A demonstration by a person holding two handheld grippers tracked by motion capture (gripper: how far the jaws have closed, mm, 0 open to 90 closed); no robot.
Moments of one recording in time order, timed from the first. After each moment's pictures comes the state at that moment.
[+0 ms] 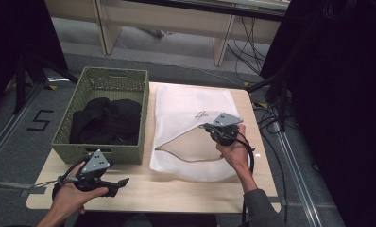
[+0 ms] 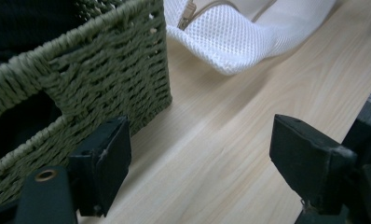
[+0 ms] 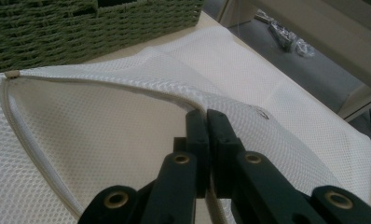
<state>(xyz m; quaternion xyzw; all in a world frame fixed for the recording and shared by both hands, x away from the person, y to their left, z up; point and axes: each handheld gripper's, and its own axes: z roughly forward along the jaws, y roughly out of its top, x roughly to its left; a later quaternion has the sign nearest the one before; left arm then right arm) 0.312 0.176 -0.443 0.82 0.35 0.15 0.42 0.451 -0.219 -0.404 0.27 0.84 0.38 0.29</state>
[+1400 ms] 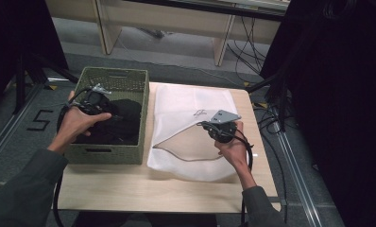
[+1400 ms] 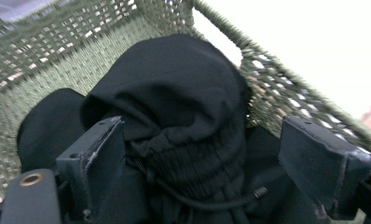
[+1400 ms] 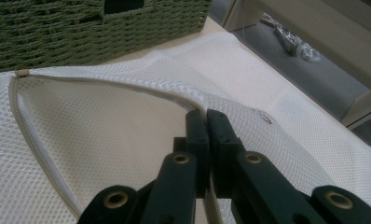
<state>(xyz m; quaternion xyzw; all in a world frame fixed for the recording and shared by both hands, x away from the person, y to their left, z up) 0.493 0.207 -0.383 0.83 0.43 0.18 0.31 0.457 -0.213 -0.400 0.25 0.84 0.38 0.29</state>
